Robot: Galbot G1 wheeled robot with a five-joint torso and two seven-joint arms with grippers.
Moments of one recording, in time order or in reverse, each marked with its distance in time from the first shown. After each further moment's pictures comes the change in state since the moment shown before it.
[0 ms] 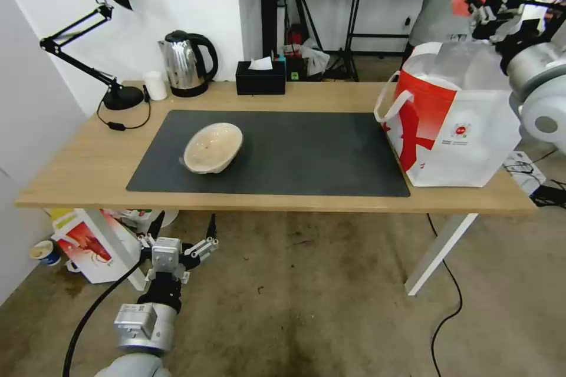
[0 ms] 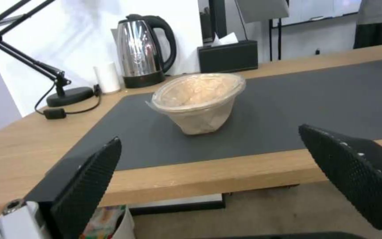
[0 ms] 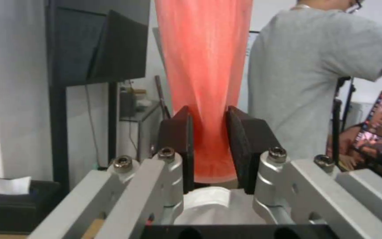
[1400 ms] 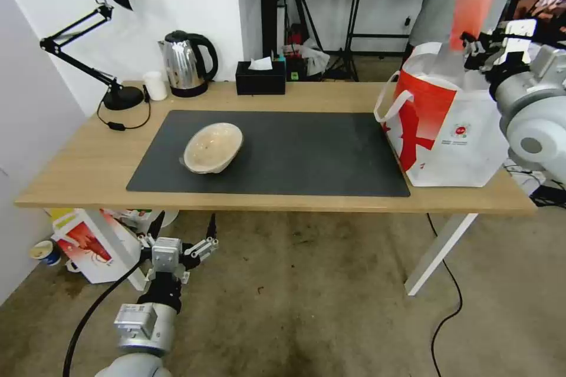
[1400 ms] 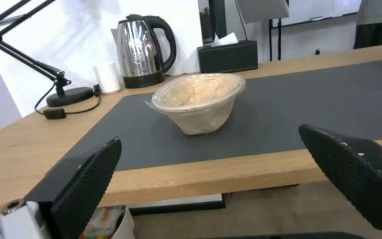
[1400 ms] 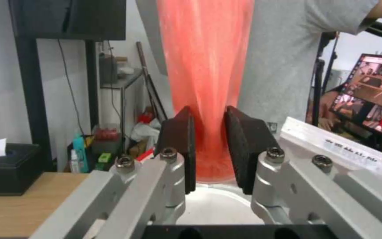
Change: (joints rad) left arm 0.000 0.000 0.000 0.000 0.000 0.000 0.000; right arm -0.090 -0.002 0.017 0.053 0.021 -0.073 0.120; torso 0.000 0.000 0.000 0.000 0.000
